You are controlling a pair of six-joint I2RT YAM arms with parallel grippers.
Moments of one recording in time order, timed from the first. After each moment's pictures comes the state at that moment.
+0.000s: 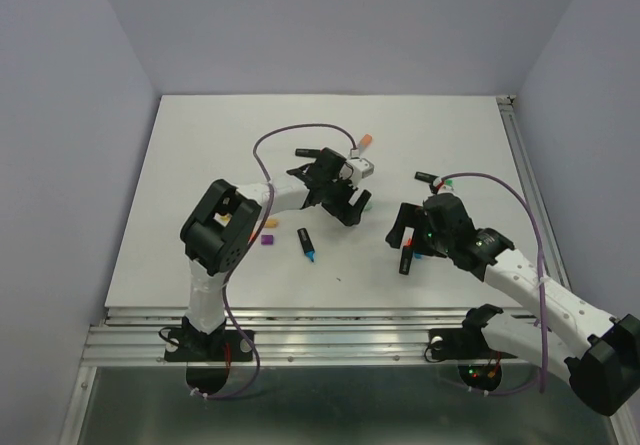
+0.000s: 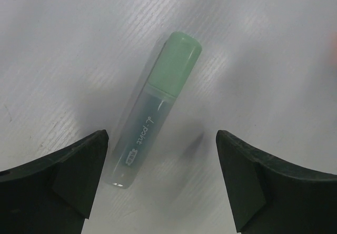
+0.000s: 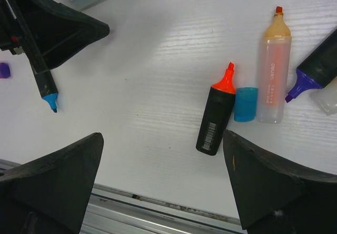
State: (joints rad) left arm -0.68 1.98 1.29 -0.20 0.31 0.05; right arm 0.57 0.95 0.65 -0.51 0.12 0.70
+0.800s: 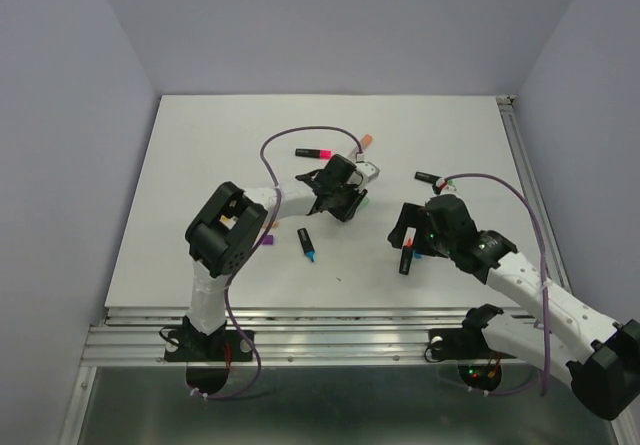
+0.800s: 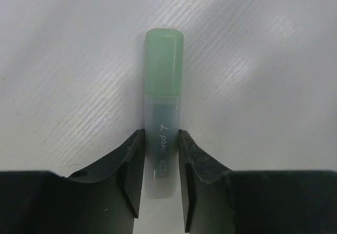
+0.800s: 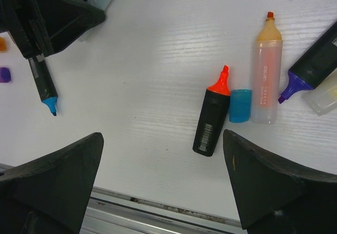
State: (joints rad) left arm -0.75 1.99 1.29 -0.19 0.13 0.02; right arm 0.57 0.92 0.64 -0.51 0.14 0.70
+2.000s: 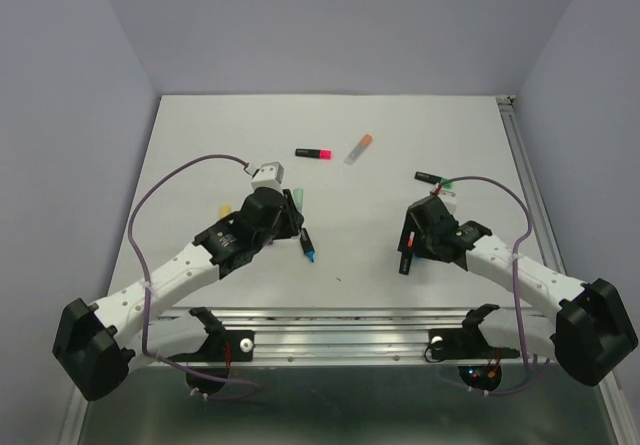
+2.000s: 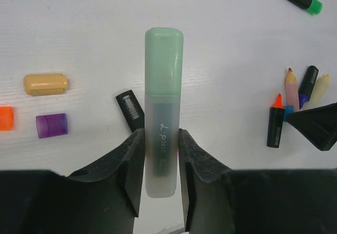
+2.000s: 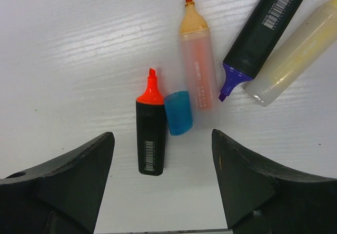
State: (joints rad) left arm -0.77 1.03 0.74 -0.33 -0.26 -0.67; right arm 0.57 1.14 0.64 -0.55 0.33 0.75
